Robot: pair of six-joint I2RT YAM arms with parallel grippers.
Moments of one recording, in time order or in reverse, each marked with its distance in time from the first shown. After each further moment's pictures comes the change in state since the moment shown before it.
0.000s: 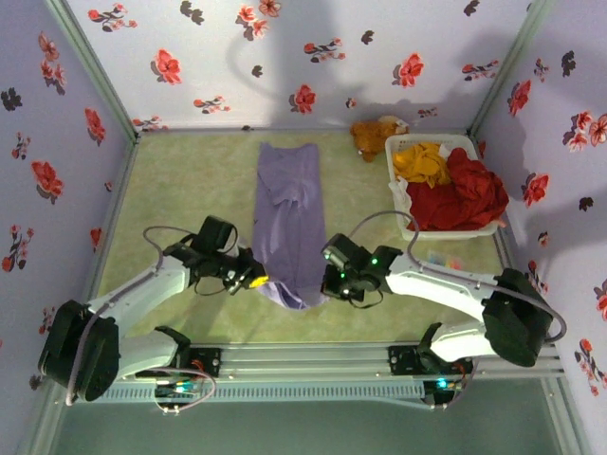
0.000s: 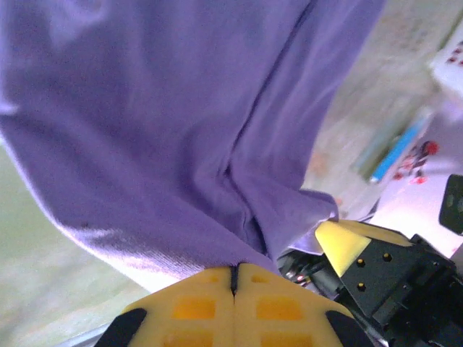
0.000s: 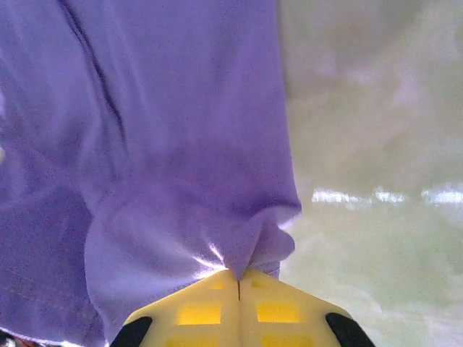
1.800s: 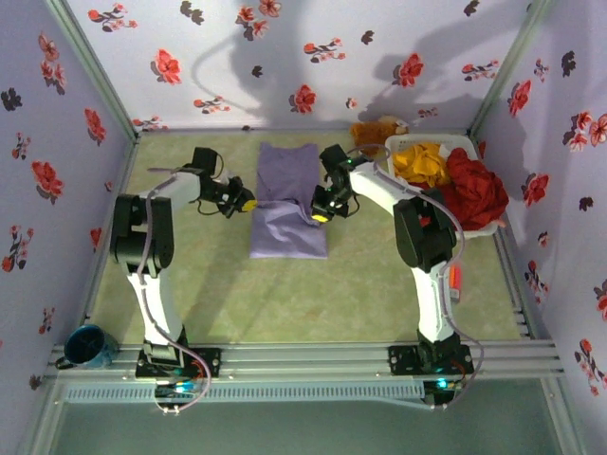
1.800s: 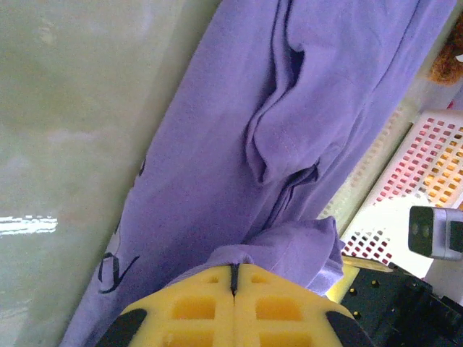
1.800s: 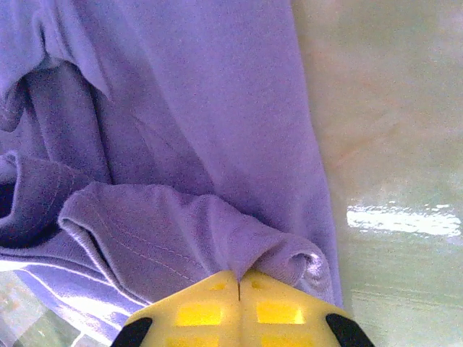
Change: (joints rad) left arm 0.348 0.828 0.756 -0.048 0.107 0.253; right arm -0.434 0.833 0.921 -0.265 -0.243 -0.409
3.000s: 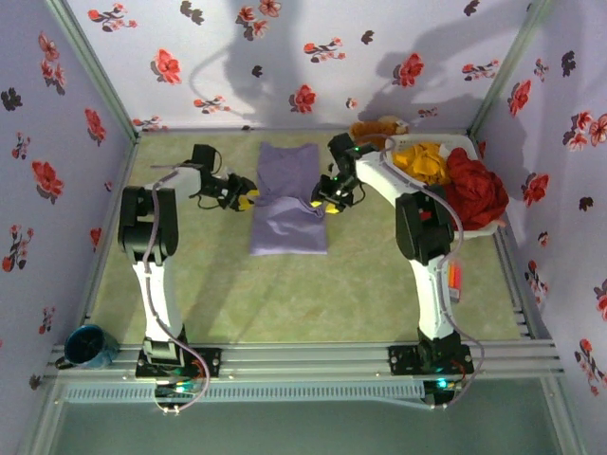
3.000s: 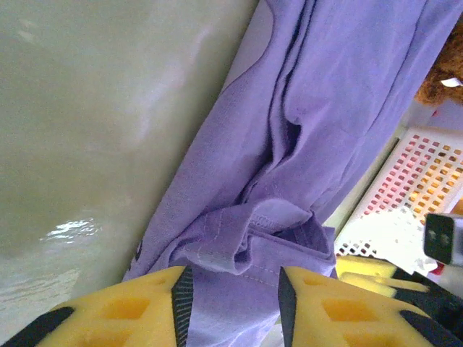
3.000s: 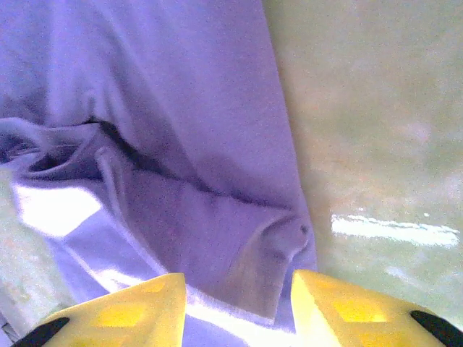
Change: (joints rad) left arm 0.034 0.117 0.110 0.010 0.053 0.009; right arm -0.060 0.048 0.141 -0.086 -0.039 -0.085
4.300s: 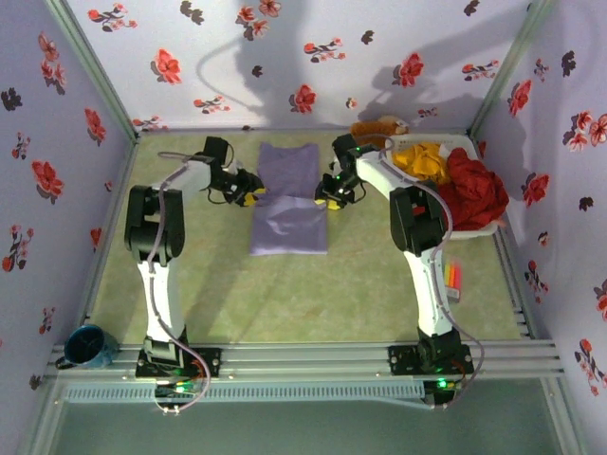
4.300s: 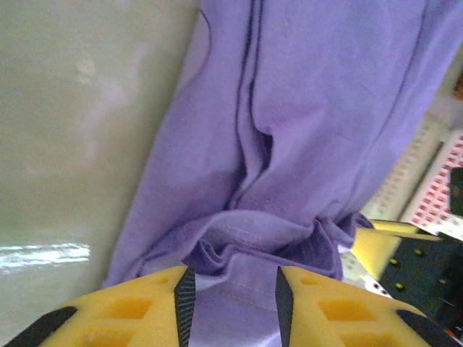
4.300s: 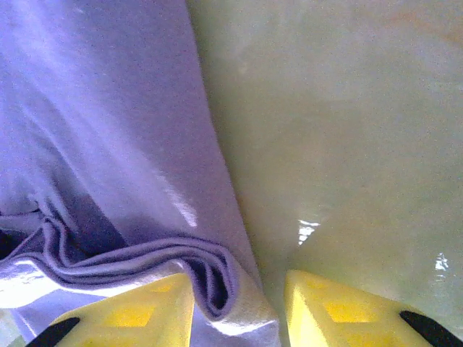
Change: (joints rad) left arm -0.077 0.022 0.114 -0.103 -0.172 0.082; right arm -0.041 0.167 0.109 0.043 -0.016 -0.093
